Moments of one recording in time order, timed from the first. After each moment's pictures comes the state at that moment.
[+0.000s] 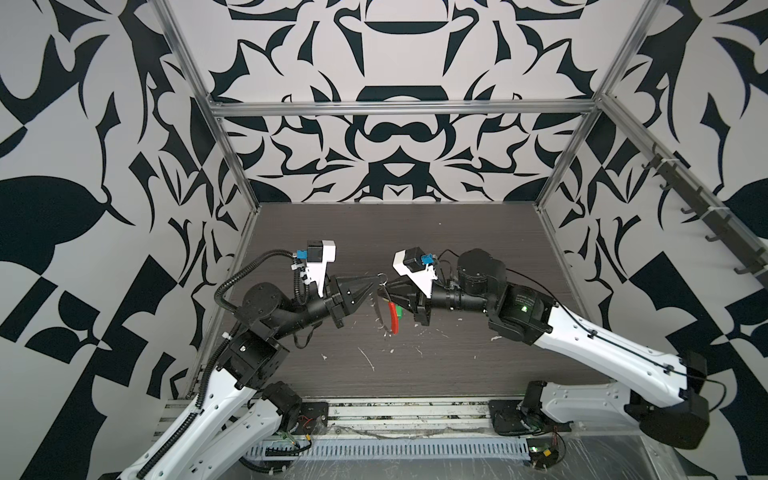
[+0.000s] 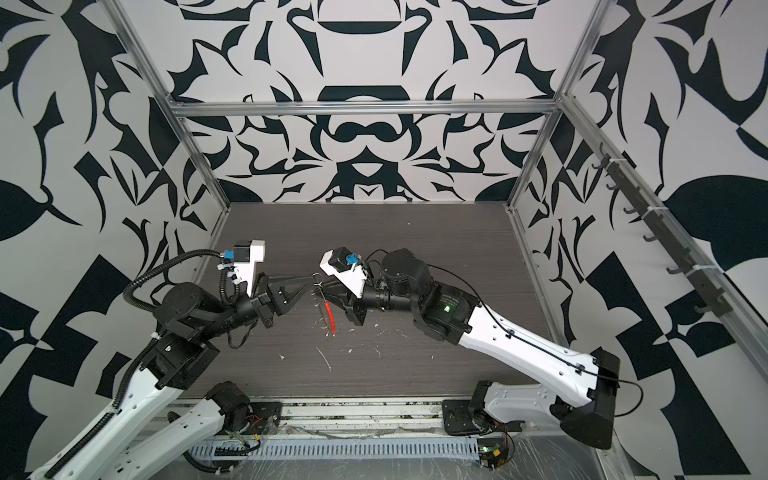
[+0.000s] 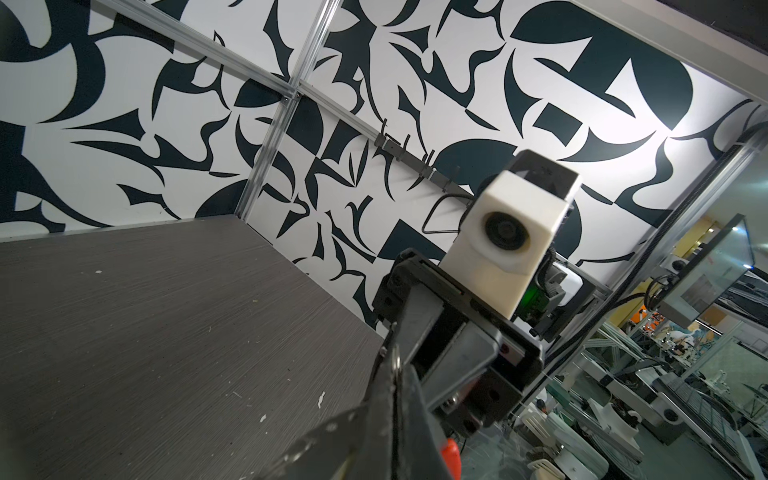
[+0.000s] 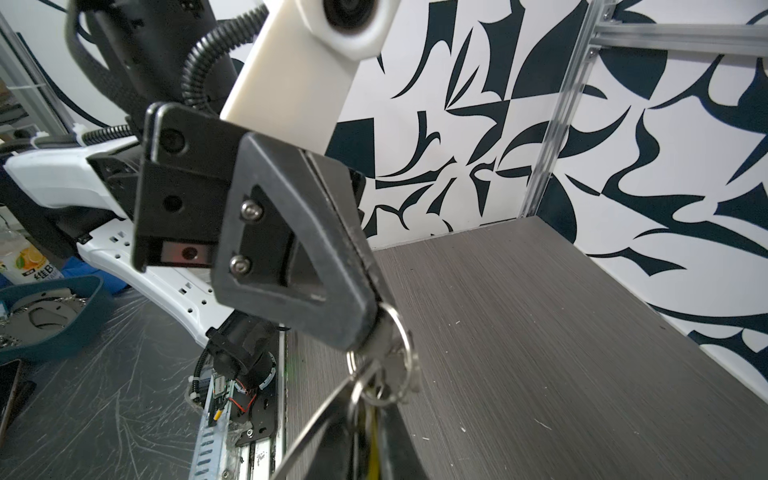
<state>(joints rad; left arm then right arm) -0.65 0.65 0.78 0.05 0.57 -0.64 1.01 1.18 1.19 -0.22 -0.35 -0.01</state>
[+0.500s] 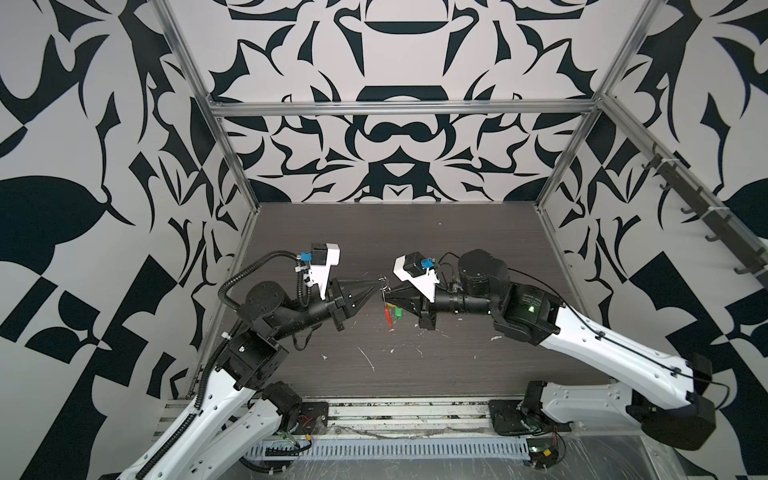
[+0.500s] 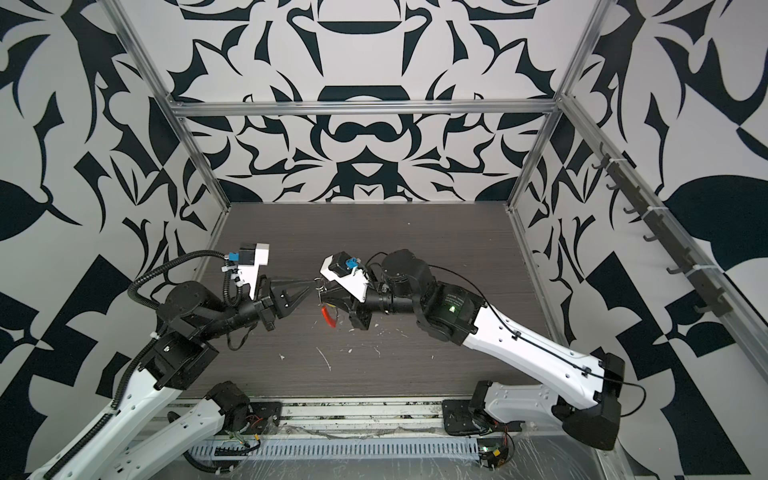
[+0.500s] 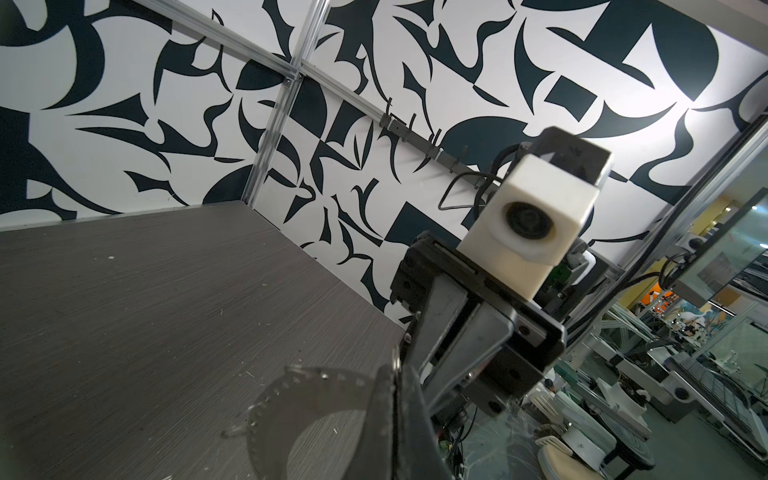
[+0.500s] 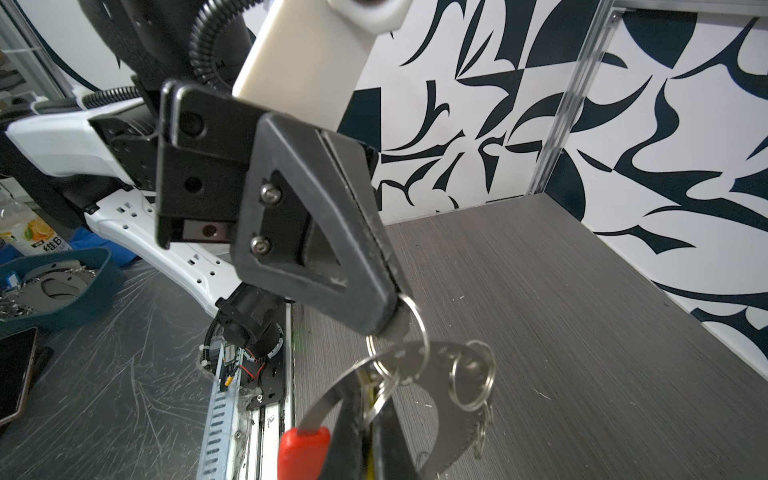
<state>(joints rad) -0.65 0.65 0.79 -0.03 0.60 -0.57 1.02 1.17 1.24 -0.36 -0.36 -0.05</state>
